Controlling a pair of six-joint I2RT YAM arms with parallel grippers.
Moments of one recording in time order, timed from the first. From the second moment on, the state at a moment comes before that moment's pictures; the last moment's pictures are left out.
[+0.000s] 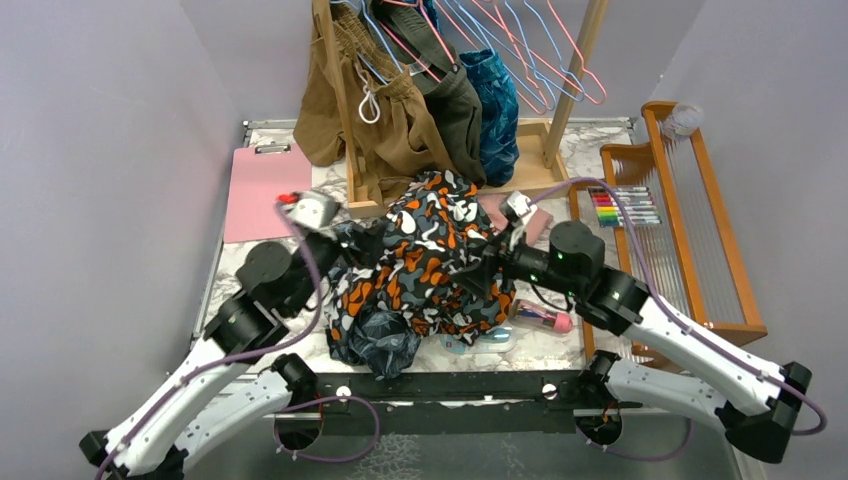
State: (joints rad) left arm -0.76 0.54 0.80 -0.19 -0.36 -0.12; right arm 0.87 0.92 0.88 -0.17 -0.22 0.27
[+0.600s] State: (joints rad) left arm -1.02 0.99 1.00 -0.34 0.04 -0.06; right arm 0.87 0.69 0.63 -0.26 0.04 0.35
